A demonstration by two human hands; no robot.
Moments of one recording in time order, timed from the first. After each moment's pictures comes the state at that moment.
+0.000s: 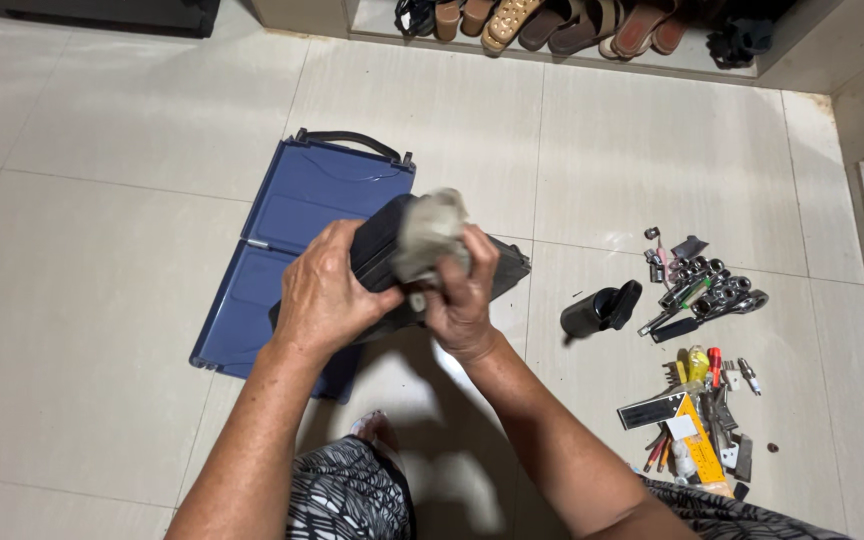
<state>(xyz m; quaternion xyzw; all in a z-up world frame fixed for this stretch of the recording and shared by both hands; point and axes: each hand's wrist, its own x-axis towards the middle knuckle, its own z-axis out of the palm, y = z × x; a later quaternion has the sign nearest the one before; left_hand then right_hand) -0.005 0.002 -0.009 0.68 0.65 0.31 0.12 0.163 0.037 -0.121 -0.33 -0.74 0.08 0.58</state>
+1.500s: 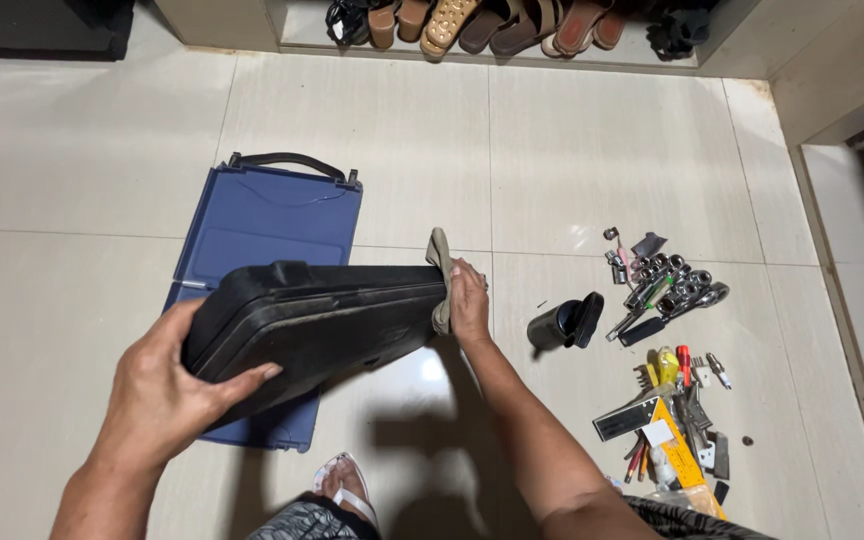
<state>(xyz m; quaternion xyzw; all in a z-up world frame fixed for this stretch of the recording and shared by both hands) -0.063 -0.018 -0.022 0.61 0.71 0.29 0.22 0.248 0.125 -0.359 -0.60 -0.60 0.26 0.45</state>
